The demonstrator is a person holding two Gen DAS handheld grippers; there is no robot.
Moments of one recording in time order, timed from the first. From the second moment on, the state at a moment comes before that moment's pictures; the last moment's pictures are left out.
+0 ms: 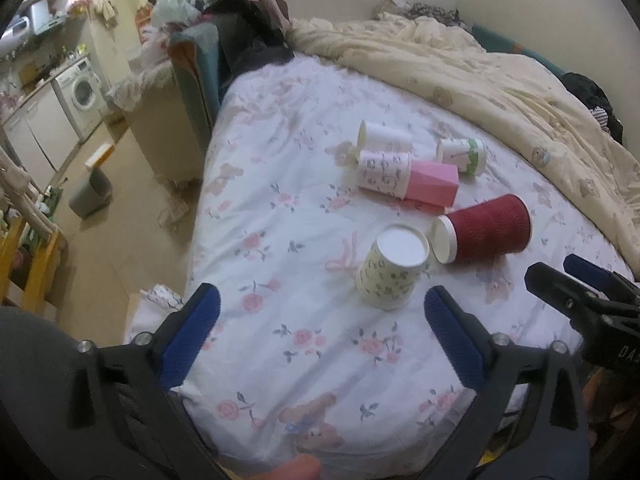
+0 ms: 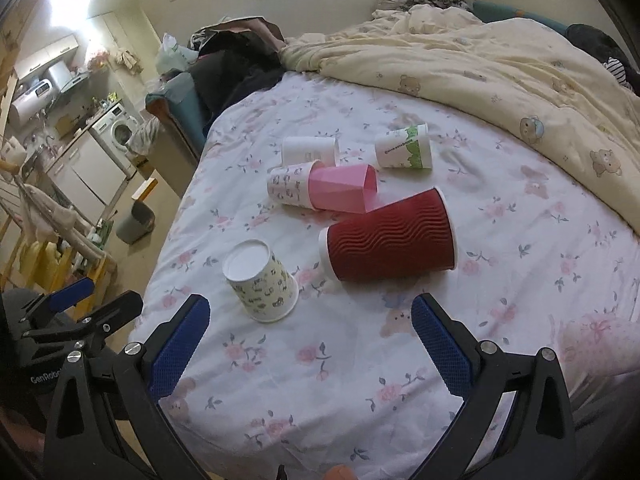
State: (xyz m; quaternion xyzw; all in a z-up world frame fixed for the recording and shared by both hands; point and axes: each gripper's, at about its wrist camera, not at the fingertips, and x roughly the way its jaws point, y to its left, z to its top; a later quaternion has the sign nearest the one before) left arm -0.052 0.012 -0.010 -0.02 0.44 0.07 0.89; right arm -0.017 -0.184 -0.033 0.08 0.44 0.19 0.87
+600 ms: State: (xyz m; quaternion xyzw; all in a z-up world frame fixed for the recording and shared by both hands) left arm -0.050 0.017 -0.008 -0.04 0.44 0.07 0.89; right arm -0.016 -0.181 -0.038 0.08 0.44 0.18 0.87
